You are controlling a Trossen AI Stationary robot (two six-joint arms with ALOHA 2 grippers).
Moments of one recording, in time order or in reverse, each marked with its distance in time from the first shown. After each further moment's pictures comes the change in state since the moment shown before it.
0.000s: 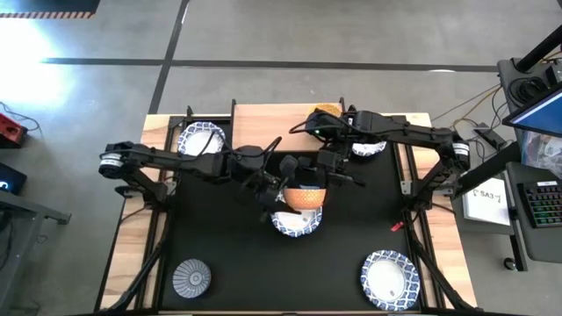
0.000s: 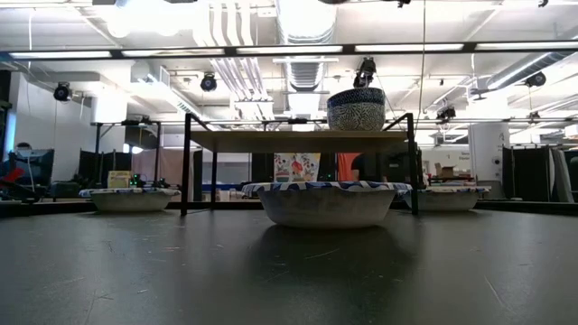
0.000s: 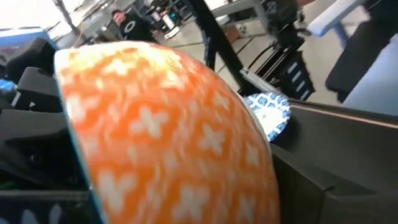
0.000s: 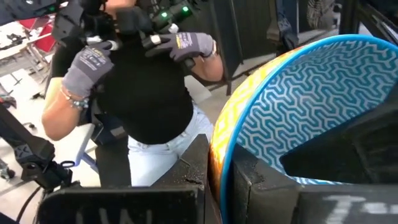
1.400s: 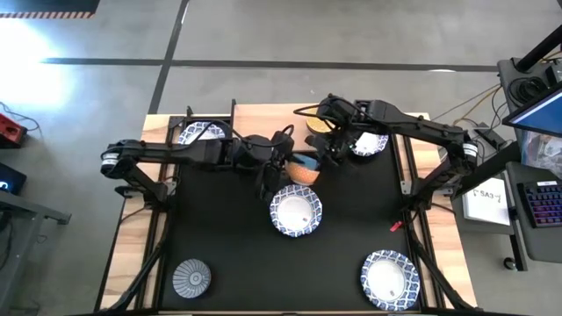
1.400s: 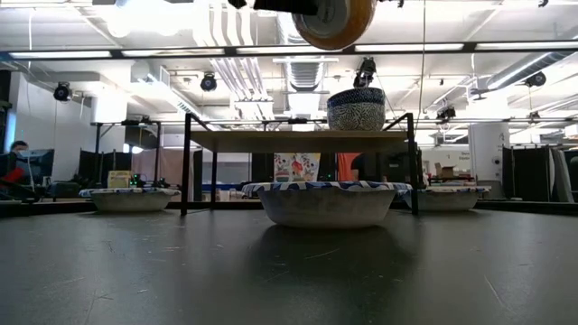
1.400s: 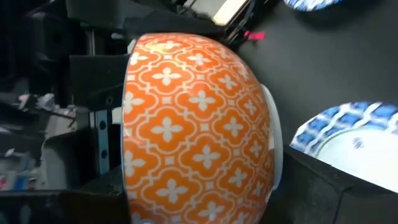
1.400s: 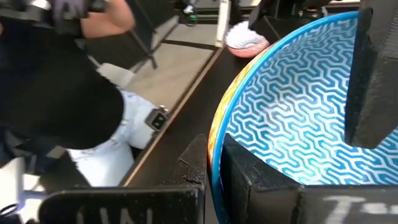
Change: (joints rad) left arm 0.010 0.000 0.274 -0.566 -0.520 0.160; right arm -0.094 -0.069 0.002 -0.052 0.380 0.299
